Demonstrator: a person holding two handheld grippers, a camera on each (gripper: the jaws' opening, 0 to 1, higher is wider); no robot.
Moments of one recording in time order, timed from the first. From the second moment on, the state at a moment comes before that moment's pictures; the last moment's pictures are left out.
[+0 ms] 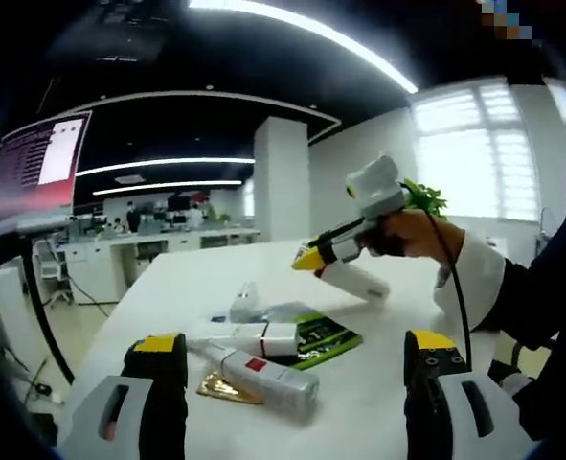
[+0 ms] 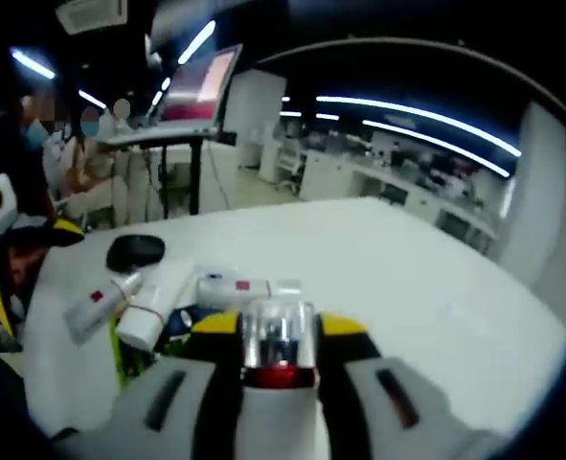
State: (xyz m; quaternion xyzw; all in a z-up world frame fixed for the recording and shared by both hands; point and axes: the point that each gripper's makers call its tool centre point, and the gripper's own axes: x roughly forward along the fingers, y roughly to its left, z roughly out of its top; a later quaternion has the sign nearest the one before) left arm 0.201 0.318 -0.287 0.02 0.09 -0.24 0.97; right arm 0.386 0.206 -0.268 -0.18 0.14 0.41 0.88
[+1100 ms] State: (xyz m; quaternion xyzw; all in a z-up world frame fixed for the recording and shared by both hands) left arm 0.201 0.285 -0.292 0.04 0.09 -0.28 0.95; right arm 0.383 0.187 -0.243 -0.11 0.11 0.42 0.90
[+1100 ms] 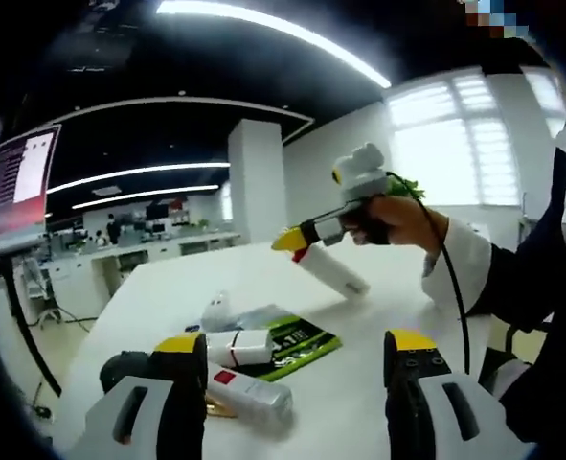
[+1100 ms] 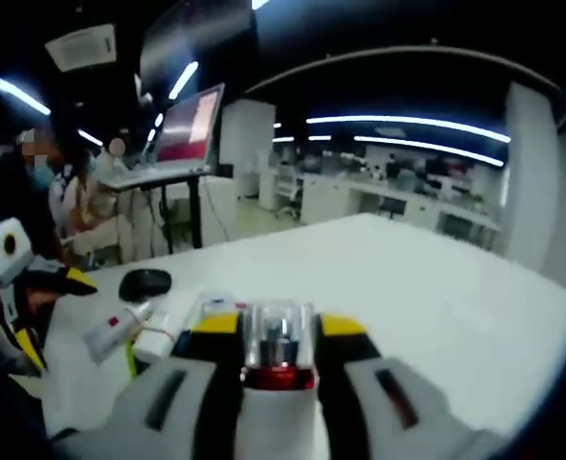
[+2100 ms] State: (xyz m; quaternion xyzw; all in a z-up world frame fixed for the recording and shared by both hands) left arm 0.194 0.281 -0.241 -0.17 -0.04 -0.33 0.93; right arm 0.360 0.162 -0.211 -0.02 0.04 0.44 0.90
